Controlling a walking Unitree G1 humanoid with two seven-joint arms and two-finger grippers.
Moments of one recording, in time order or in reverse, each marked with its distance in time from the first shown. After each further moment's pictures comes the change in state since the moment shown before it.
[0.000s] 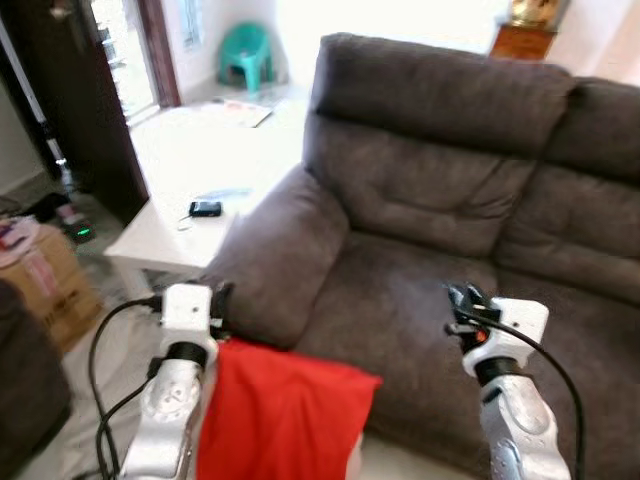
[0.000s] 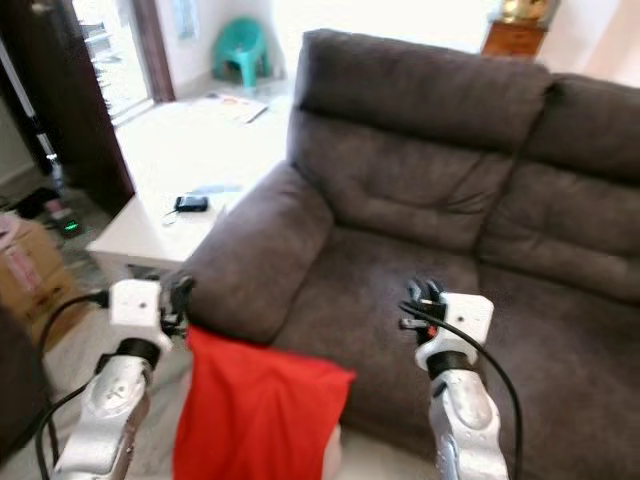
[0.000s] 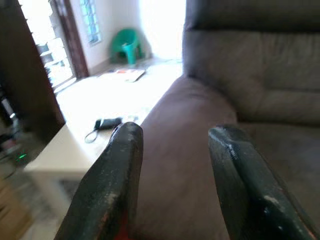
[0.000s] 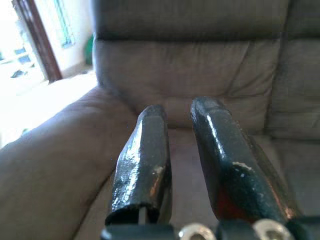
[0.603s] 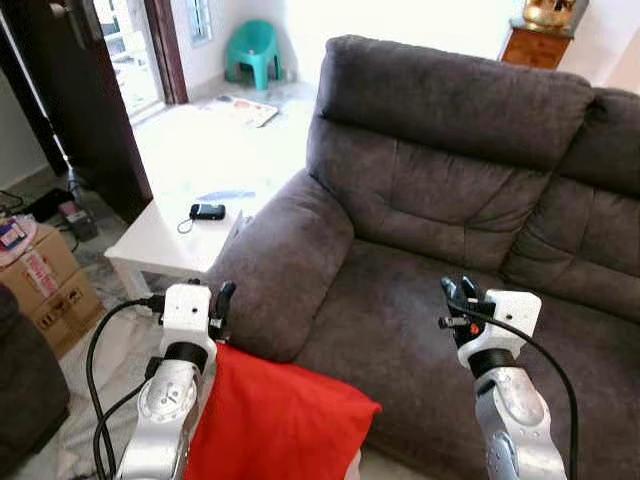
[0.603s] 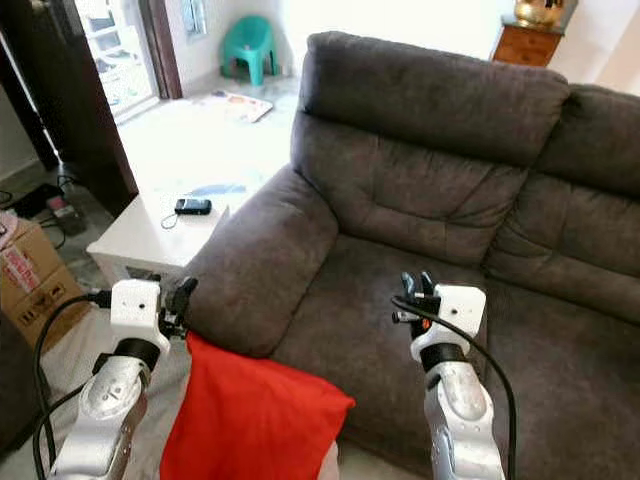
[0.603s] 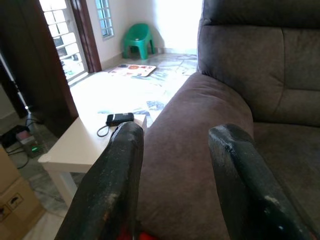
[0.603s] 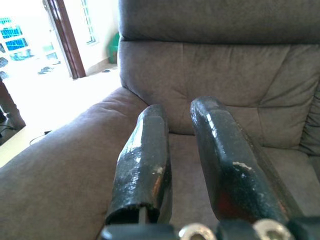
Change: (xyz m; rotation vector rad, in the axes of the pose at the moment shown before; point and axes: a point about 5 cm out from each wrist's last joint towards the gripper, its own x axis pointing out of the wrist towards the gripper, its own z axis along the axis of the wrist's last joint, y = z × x) left arm -0.004 0.003 -0.002 -0.004 0.008 -0.010; right arm 0.005 0.007 0.004 0.000 -0.015 0.031
